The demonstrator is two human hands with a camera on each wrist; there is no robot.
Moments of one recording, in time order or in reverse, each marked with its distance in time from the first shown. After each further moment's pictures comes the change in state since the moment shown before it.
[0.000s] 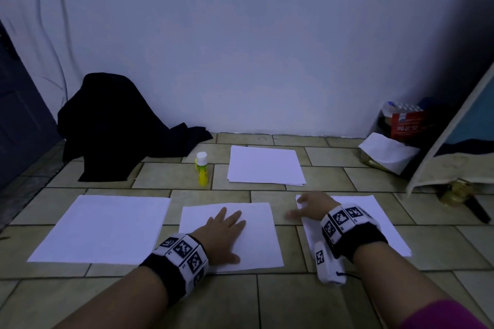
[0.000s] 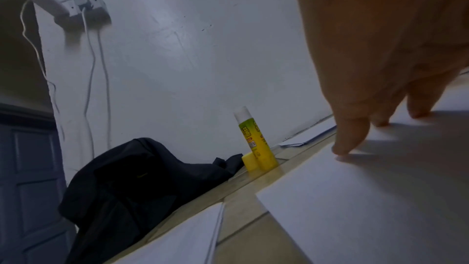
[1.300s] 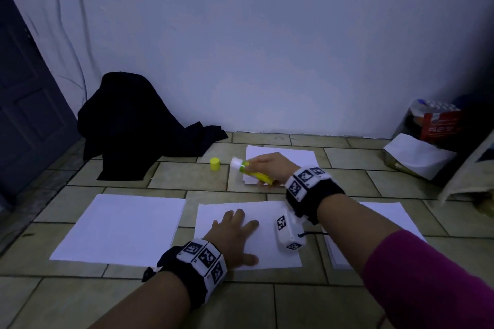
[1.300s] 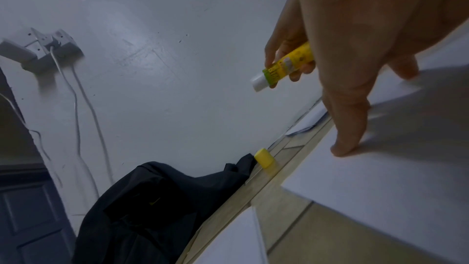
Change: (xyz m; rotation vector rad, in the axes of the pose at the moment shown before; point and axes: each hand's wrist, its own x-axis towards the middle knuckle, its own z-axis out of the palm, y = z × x) left_hand 0.012 -0.014 0.010 -0.030 0.151 -0.061; right_hand 0.033 -0.125 -0.024 0.823 -0.078 -0.272
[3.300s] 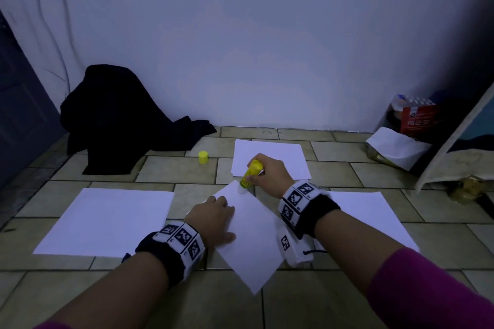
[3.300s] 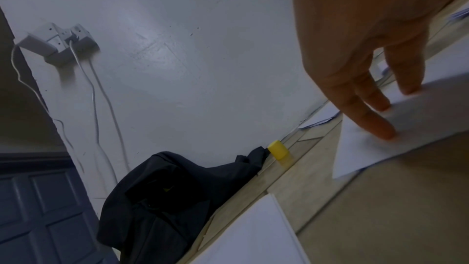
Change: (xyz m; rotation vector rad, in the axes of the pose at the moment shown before) left_hand -0.007 -0.005 -0.023 0.109 0.016 -0.046; right_hand -0.024 0.036 0.003 -0.364 0.231 -0.229
